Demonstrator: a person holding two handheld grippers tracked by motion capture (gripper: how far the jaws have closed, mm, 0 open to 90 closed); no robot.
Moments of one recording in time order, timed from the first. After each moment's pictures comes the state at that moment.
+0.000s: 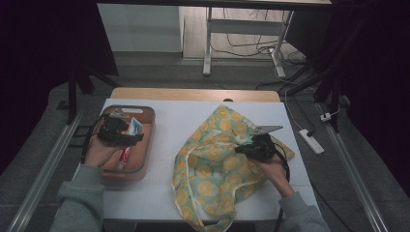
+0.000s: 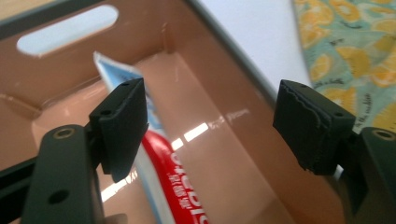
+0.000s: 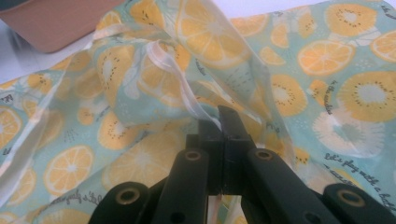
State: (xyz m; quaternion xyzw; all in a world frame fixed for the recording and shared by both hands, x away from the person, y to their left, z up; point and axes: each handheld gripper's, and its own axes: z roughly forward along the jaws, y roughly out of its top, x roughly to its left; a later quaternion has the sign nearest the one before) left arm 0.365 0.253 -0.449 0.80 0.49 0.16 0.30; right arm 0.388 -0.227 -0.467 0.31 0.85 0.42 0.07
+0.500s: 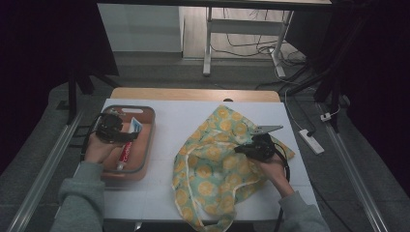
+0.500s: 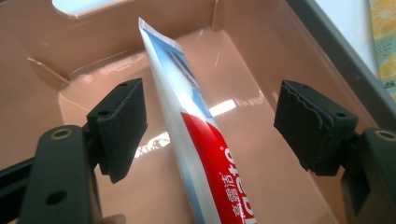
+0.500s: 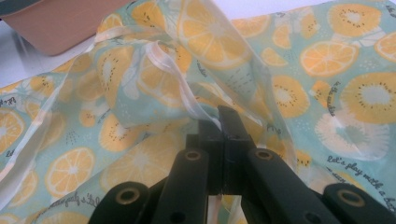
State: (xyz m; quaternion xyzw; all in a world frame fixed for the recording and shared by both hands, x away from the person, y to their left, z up) left arm 0.385 0.266 -0.469 0.79 0.53 0.16 0.27; right arm 0.391 -0.230 -0.470 0.31 0.85 0.42 0.06
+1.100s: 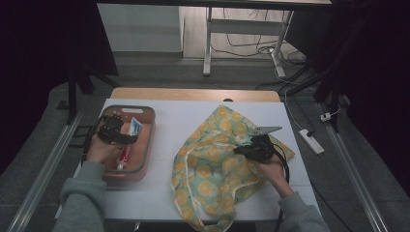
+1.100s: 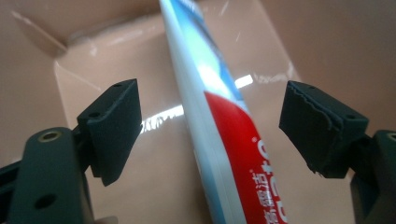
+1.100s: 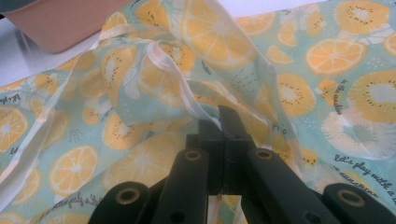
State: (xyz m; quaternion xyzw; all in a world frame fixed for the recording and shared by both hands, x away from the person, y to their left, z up) left arm 0.397 0.268 -0.492 0.78 0.57 0.13 0.22; right arm 0.388 -0.226 -0.471 0.30 0.85 0.42 0.06
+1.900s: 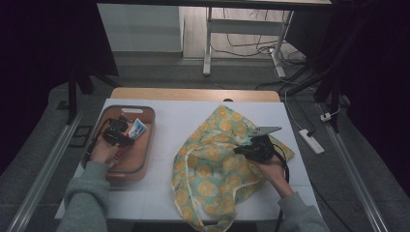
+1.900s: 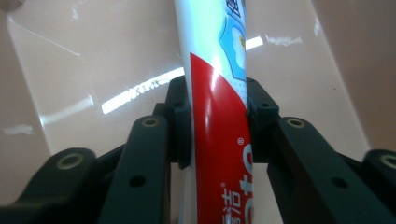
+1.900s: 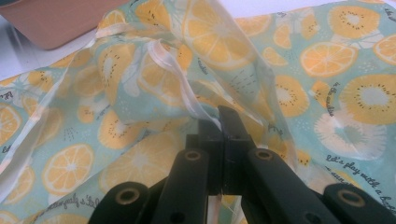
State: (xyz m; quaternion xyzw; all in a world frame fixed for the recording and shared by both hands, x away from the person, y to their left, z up) left arm 0.407 0.263 -0.507 0.80 0.57 0.09 0.16; right arm 0.386 -0.225 -0.468 0.30 0.86 0.42 0.08
